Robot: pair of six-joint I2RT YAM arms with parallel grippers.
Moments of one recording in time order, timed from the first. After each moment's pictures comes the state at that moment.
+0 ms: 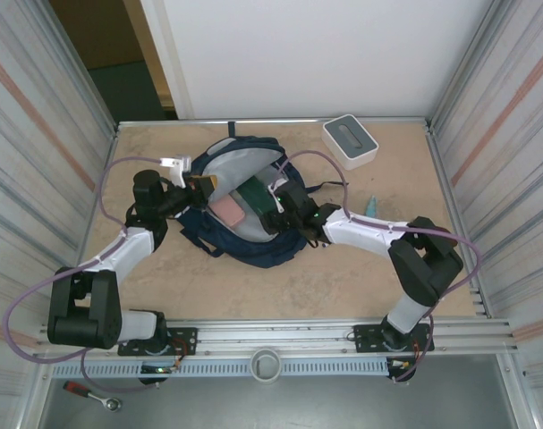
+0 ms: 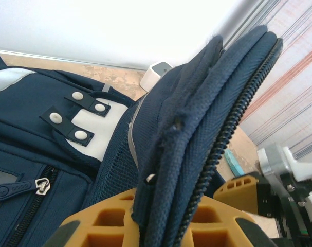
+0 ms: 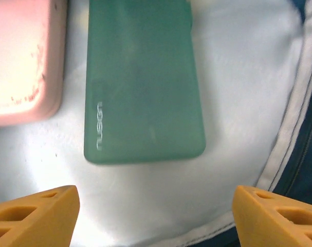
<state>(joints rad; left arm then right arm) -0.11 1.32 0.66 0.41 0.66 -0.37 0.79 1.67 1.01 -0.16 0.14 0.21</state>
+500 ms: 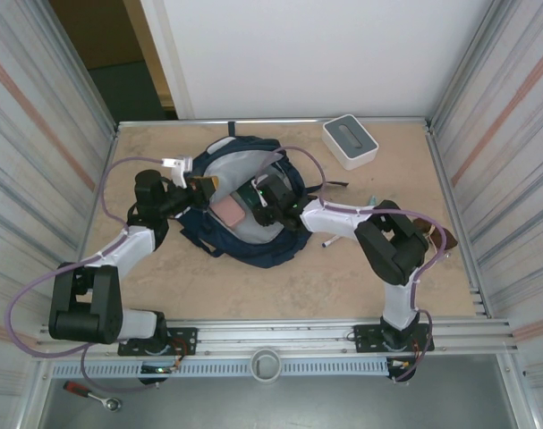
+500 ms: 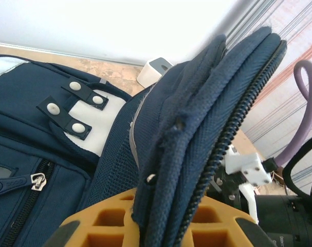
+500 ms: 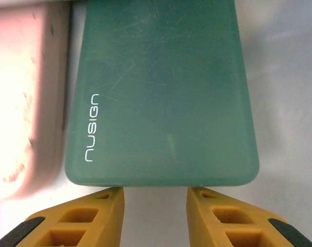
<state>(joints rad) -0.11 1.34 0.66 0.43 0.68 -0.38 0.80 1.91 1.24 -0.13 0.13 0.20</state>
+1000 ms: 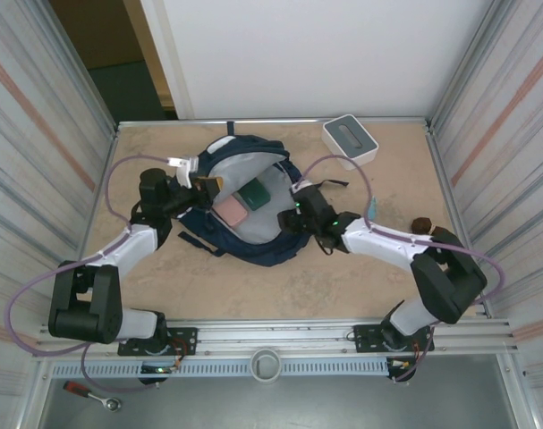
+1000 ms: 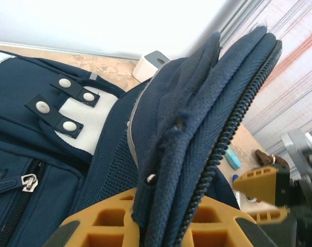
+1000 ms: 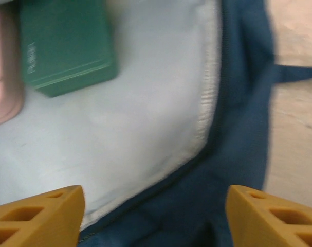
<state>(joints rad) -0.15 1.35 0.68 0.39 0.67 -0.34 0.71 1.50 0.86 -0.13 0.21 0.38</state>
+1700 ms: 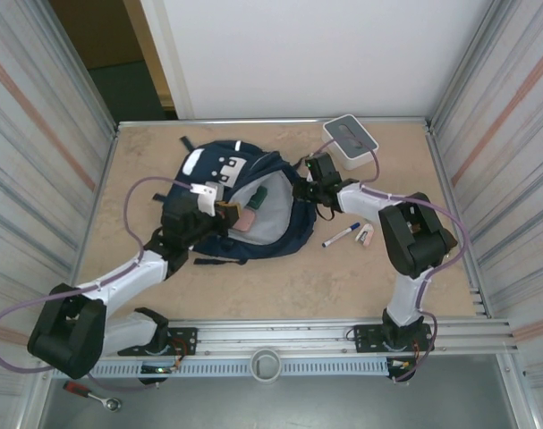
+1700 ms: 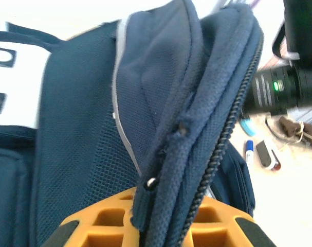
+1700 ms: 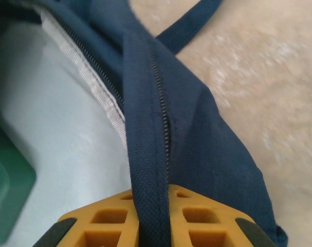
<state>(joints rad) -0.49 1.17 0.49 0.34 0.25 -0.31 0.46 1.88 1.19 -0.10 -0.12 0.54</state>
